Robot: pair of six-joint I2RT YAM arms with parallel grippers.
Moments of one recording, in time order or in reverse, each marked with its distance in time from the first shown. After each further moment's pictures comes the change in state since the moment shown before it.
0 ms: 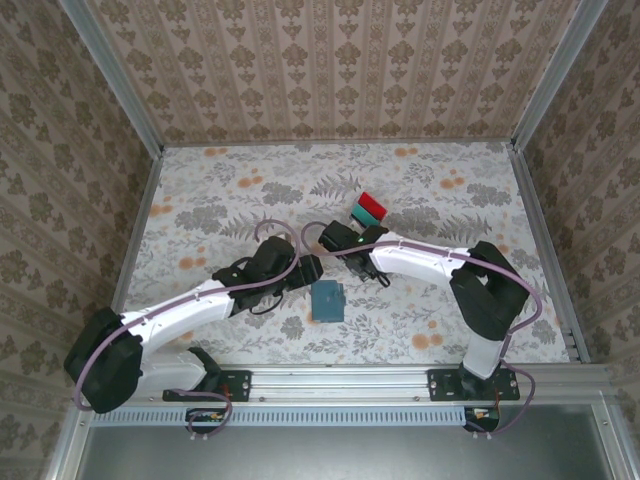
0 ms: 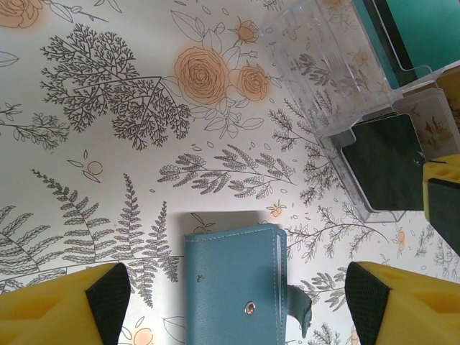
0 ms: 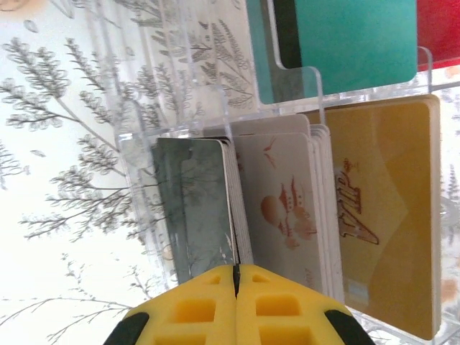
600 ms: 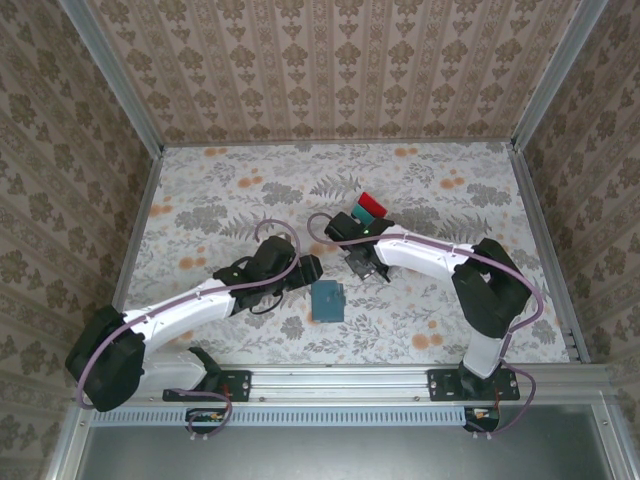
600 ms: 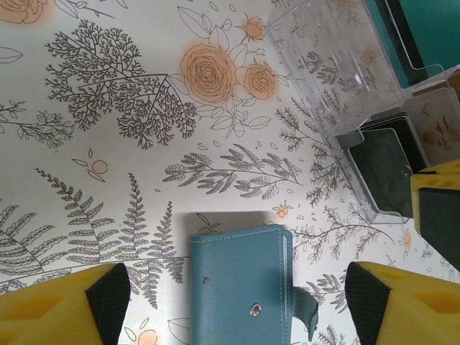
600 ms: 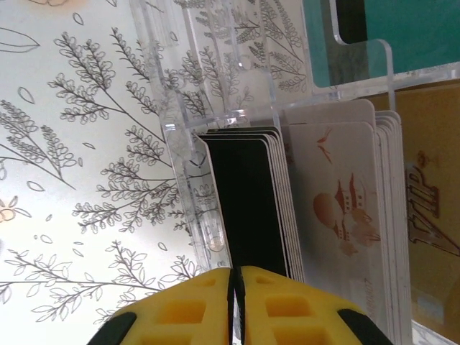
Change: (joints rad) left arm 0.007 0.013 0.000 0.000 0.006 0.000; right arm -0.056 0.010 0.020 -0.008 -0.185 0.028
